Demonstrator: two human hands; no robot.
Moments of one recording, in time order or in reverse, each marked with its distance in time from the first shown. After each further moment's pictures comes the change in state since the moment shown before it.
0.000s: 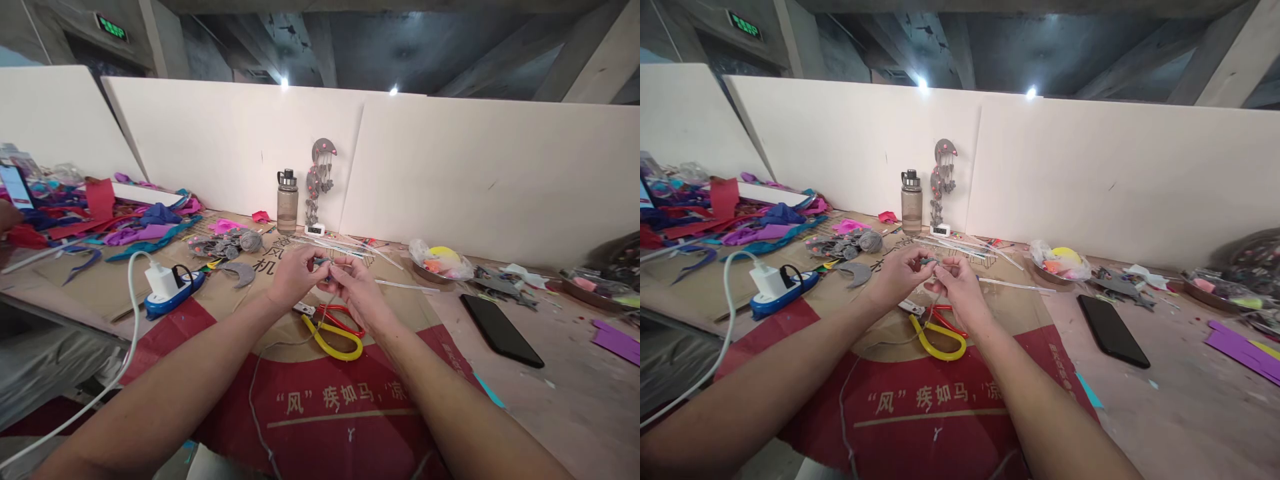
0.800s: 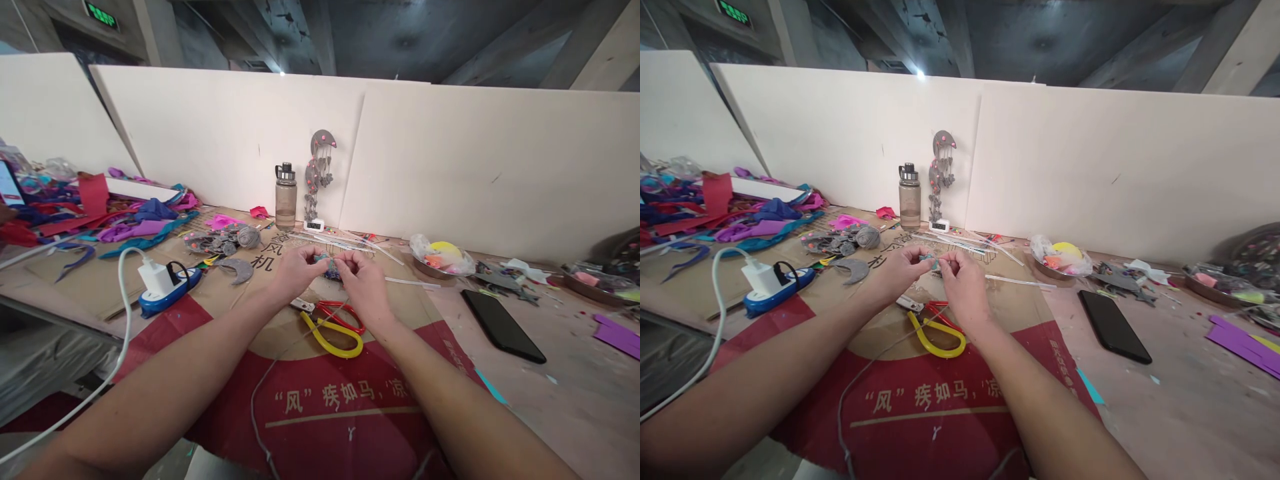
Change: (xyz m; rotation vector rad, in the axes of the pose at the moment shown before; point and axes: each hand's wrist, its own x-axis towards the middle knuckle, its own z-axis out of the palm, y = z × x) left_hand 0.001 -0.003 0.006 -0.344 -0.173 -0.320; right_hand 0.003 -0.005 -0.009 -0.831 0.209 -0.348
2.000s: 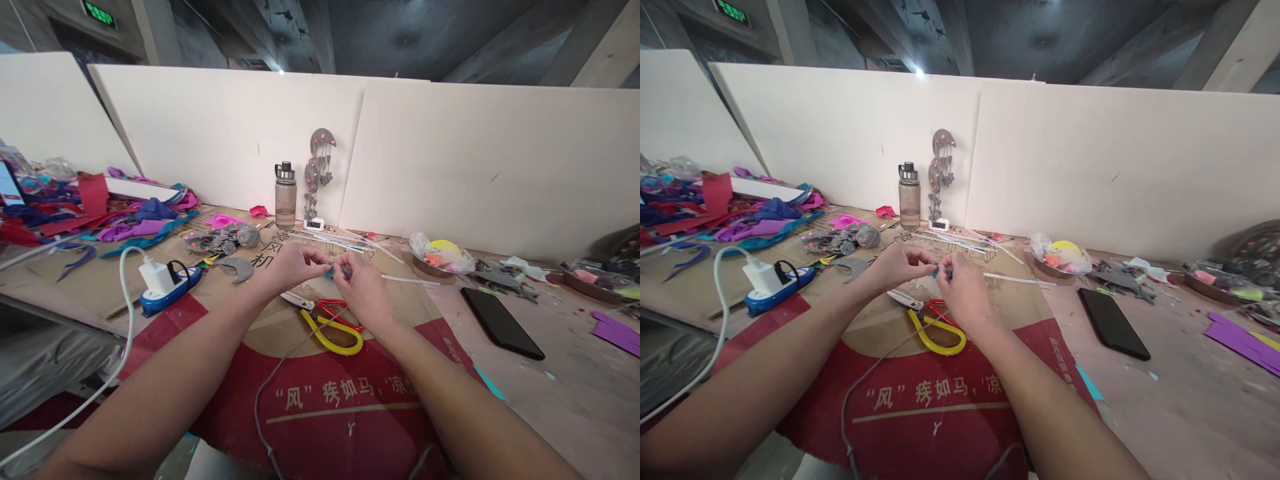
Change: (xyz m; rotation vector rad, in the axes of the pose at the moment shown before) left_hand 0.003 0.015 -0.017 0.139 -0.193 0.035; right_hand -0.004 0.003 -0.004 -0.395 -0.049 -0.207
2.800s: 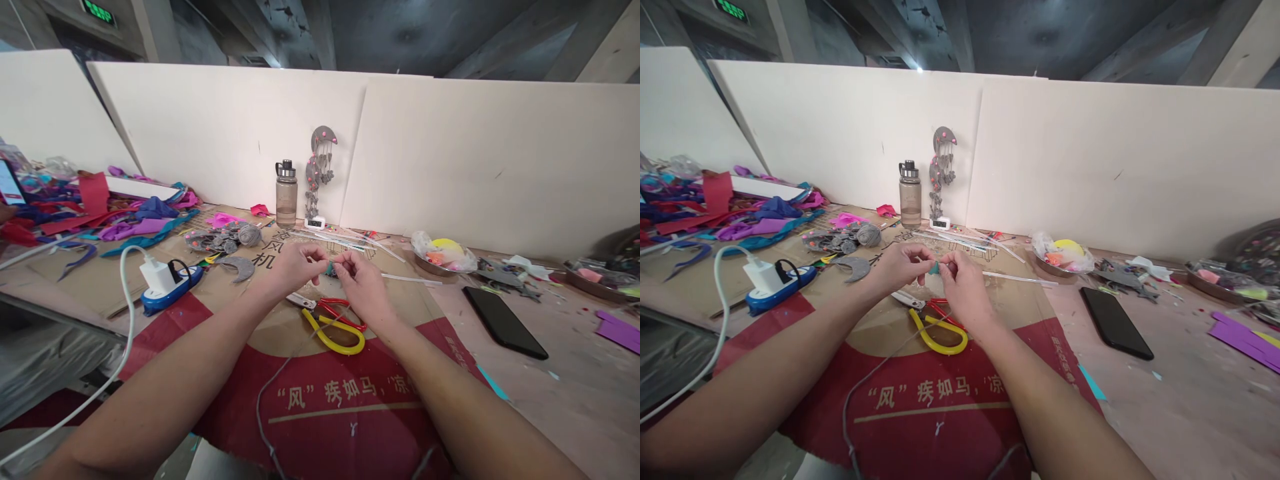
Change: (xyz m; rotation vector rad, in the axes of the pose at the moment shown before) left_hand -0.002 -0.007 0.007 -0.024 0.074 -0.043; right_hand -0.002 0.002 0.004 0.292 -0.030 0.078
